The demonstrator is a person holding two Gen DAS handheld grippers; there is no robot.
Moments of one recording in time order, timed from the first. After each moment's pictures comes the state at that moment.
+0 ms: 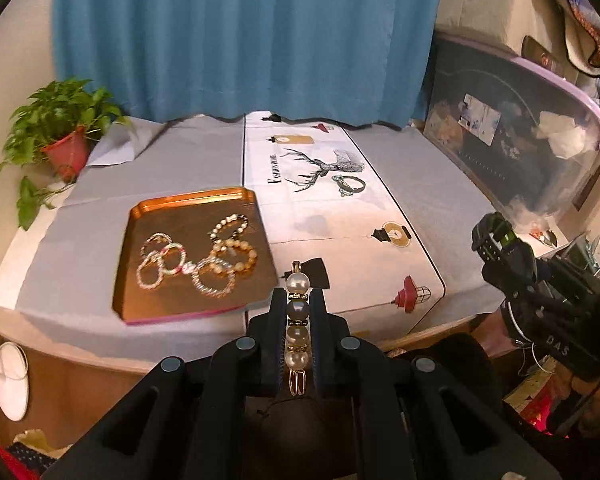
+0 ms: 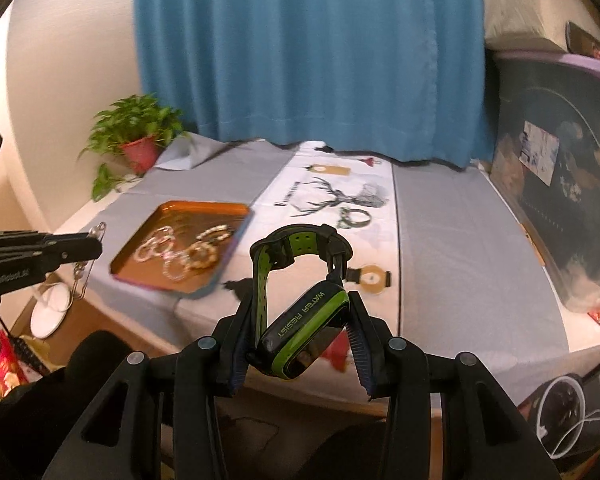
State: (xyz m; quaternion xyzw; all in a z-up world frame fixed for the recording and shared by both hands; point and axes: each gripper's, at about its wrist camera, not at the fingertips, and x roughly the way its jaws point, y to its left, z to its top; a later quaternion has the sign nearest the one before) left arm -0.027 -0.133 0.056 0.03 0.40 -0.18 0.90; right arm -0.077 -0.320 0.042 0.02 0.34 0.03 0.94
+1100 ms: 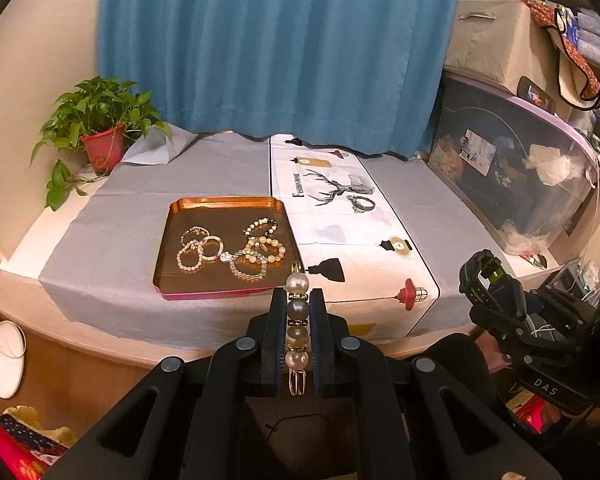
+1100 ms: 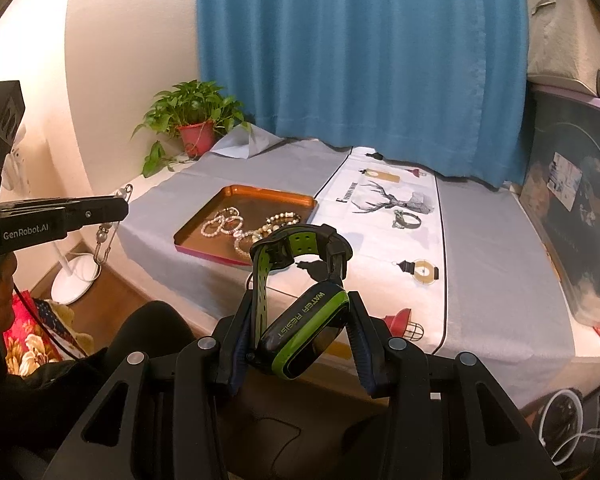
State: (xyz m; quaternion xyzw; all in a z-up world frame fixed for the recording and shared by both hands) left arm -0.089 -0.070 0.078 -0.01 0.36 -0.16 0.92; right arm -0.138 -0.249 0.058 -0.02 0.33 0.08 0.94
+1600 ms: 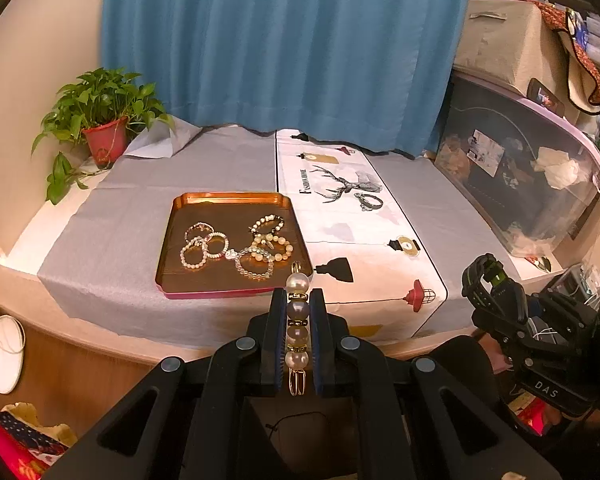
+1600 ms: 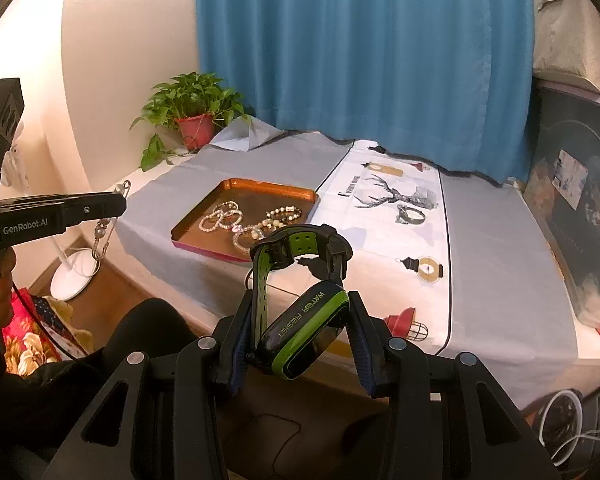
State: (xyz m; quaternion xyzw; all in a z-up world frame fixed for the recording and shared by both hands) left arm -0.073 -0.067 0.072 -0.02 0.37 -0.15 0.92; right arm -0.125 -0.250 0.049 -0.02 0.34 0.09 0.94
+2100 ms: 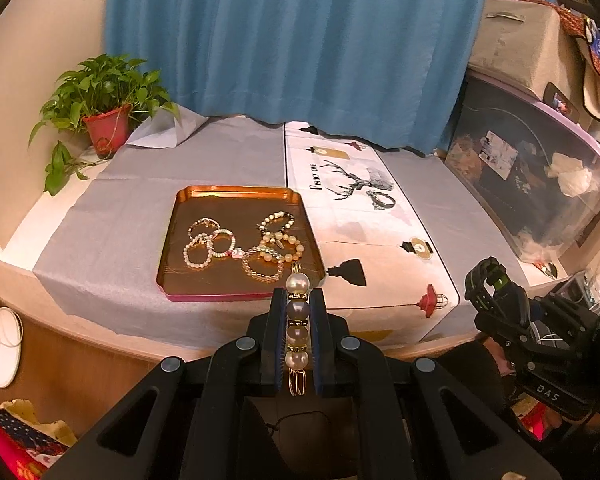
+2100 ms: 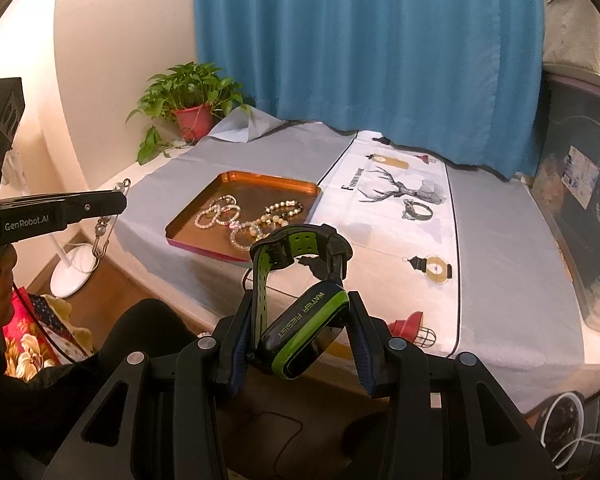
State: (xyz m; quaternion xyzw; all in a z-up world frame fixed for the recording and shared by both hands) left arm -0.043 -0.058 0.059 -0.03 0.39 -0.14 0.91; right arm -0.100 -0.244 0.041 -0.02 0.36 0.09 0.93
